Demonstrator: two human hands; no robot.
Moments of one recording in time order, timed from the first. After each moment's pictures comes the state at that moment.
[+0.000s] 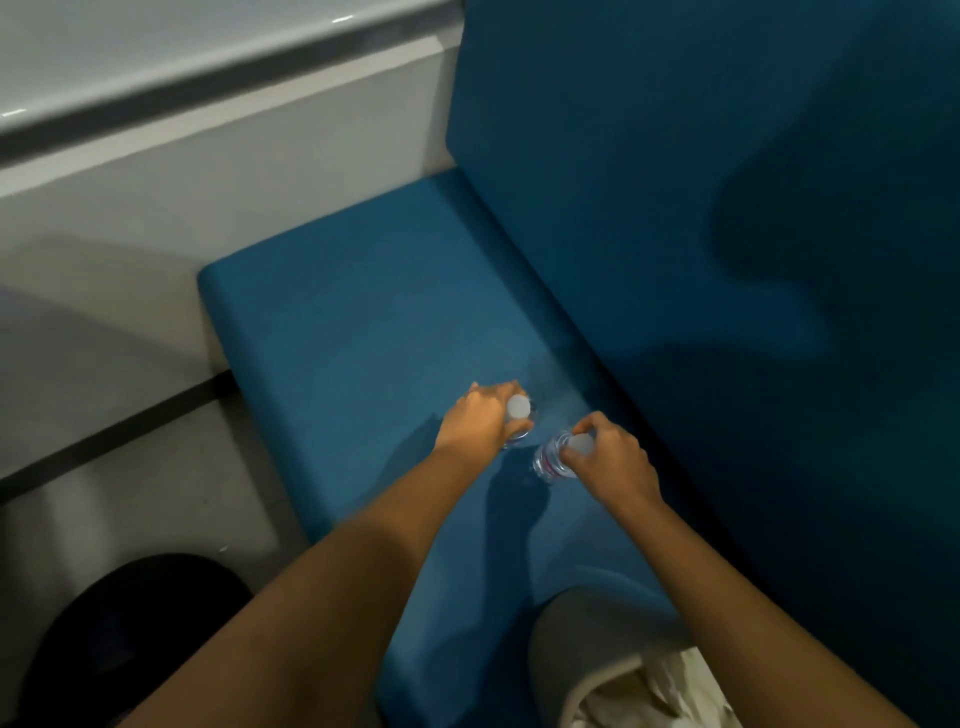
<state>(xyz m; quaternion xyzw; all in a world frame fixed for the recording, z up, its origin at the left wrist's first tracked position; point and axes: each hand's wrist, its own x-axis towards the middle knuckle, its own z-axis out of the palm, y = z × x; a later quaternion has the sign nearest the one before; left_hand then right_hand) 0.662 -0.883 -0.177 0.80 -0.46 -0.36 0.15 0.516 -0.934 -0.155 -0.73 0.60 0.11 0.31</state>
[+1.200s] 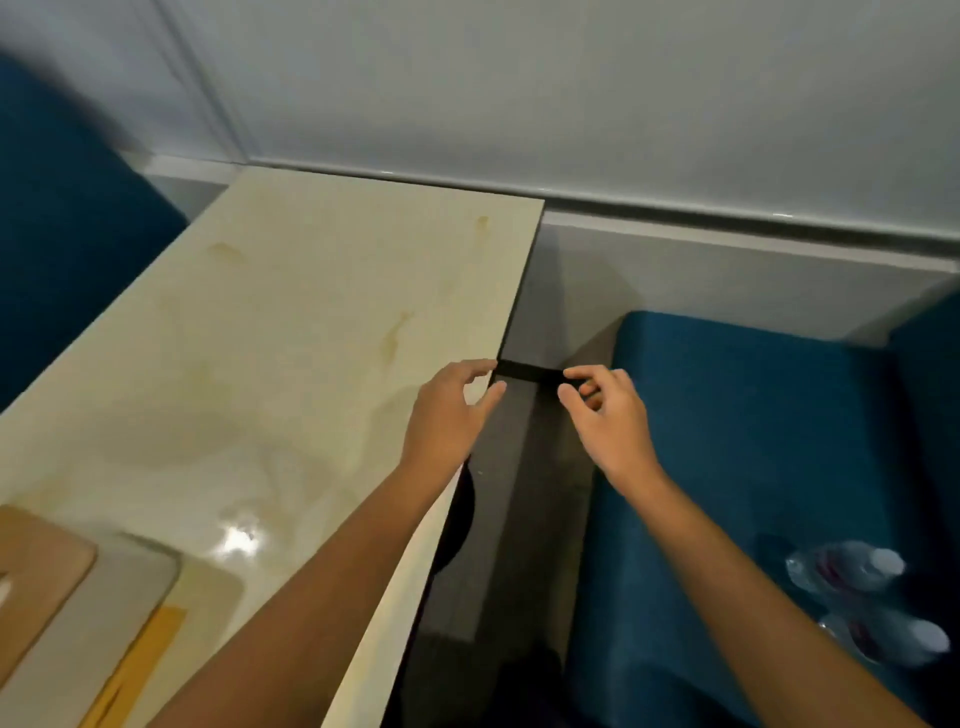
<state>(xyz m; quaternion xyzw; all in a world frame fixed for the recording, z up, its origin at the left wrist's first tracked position) 0.743 -0.481 0.021 0.92 -0.05 -0.03 0.40 0.720 -0.641 -0.002 -0.85 0.15 -0.06 0.50</state>
